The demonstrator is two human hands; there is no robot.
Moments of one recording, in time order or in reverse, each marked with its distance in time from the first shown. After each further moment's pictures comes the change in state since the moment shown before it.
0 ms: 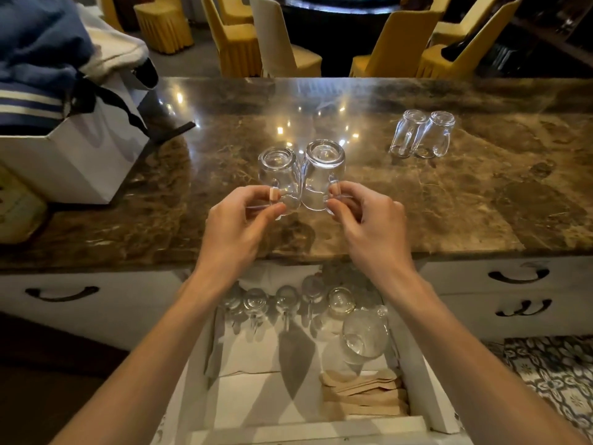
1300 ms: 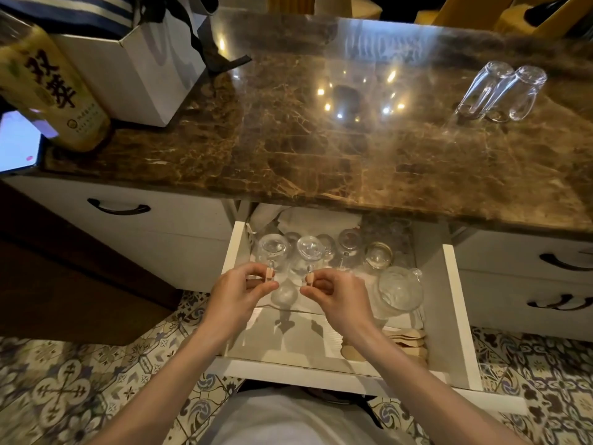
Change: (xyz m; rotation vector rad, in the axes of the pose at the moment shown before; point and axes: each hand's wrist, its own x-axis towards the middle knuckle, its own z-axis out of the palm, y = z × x) left_hand -0.161 -0.105 -0.020 -0.036 -0.166 -0.589; right_hand -0.144 0.060 0.098 0.080 -0.535 0.305
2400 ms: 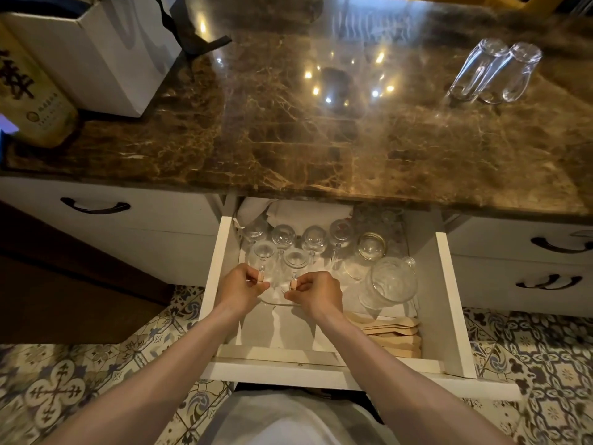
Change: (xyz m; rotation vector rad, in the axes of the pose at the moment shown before) left_hand 0.040 -0.033 0.030 0.117 0.004 -0.242; right_hand 0.026 0.022 0.039 0.016 -0.012 0.455
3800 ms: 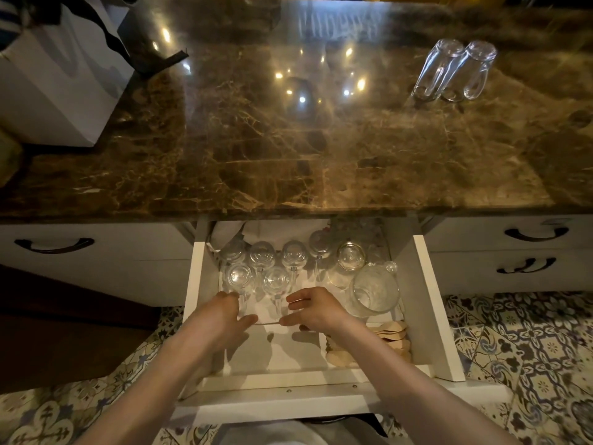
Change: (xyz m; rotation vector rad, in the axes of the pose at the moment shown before) left_hand -0.010 0.038 -0.027 0.836 -0.359 0.112; right_hand 0.011 0.008 -0.037 0.173 -0.350 0.138
